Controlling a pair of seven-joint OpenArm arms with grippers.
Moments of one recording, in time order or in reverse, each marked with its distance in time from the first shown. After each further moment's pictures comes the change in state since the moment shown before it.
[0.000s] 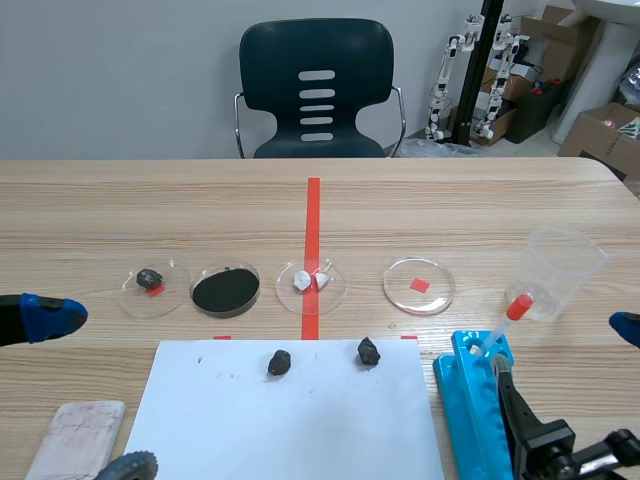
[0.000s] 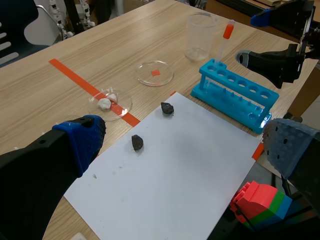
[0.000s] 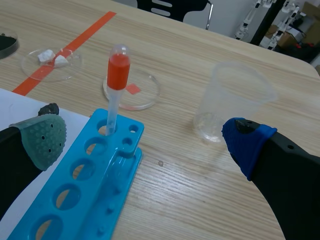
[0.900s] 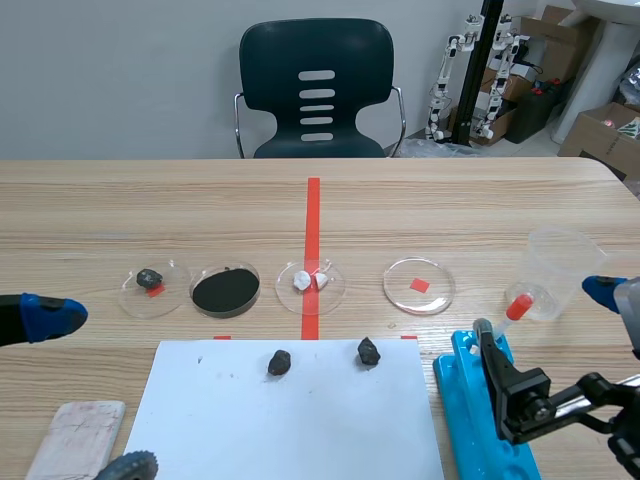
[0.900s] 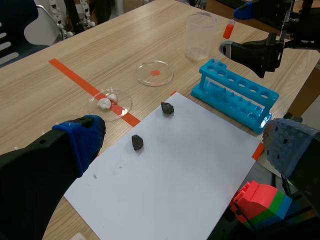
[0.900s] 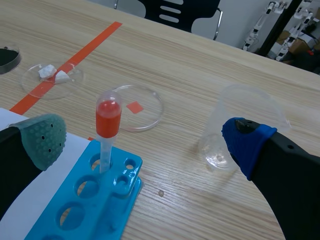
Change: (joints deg) left arm 0.0 0.0 0.0 0.0 0.0 0.0 0.0; right arm 6.8 0.0 0.0 0.0 -0.1 4.3 -6.1
